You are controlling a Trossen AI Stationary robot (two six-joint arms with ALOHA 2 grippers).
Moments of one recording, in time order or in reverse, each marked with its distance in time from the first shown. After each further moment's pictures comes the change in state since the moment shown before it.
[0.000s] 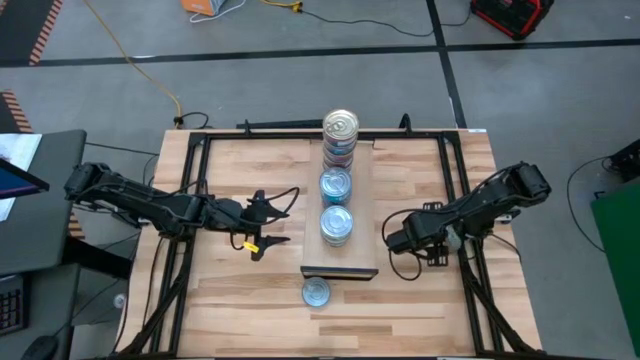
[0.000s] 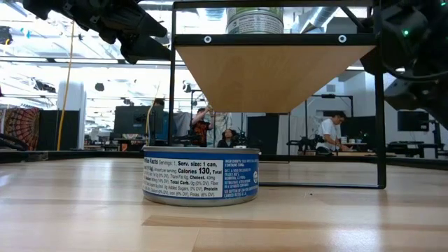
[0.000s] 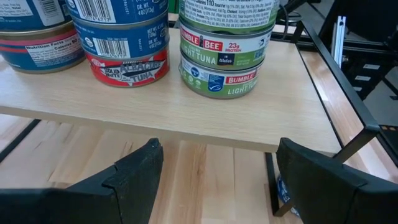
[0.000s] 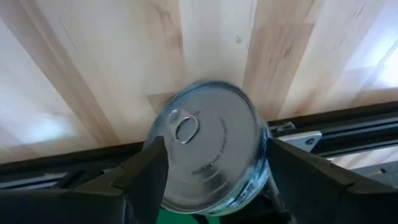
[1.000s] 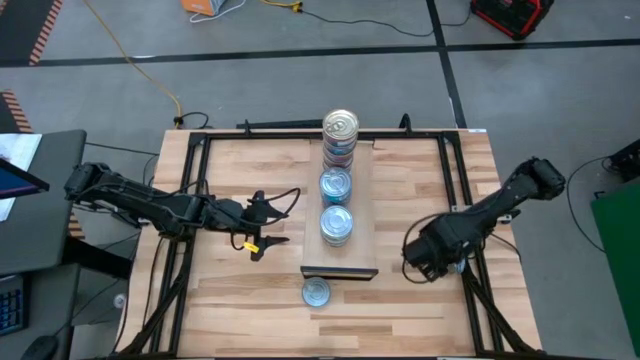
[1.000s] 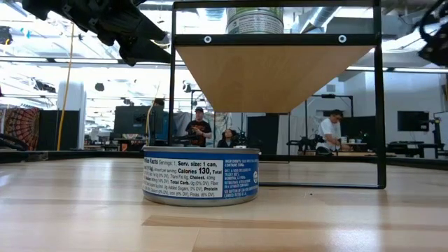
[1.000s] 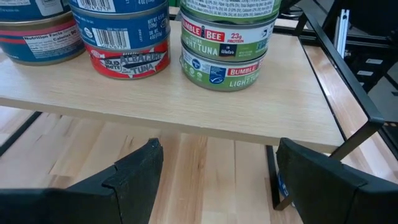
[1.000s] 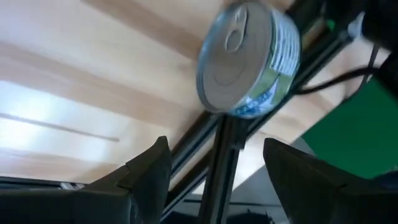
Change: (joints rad) left arm 0.000 0.000 0.000 -0.023 0.001 -0.007; right arm 0.186 -0.154 0.127 -0.053 -0.377 1.072
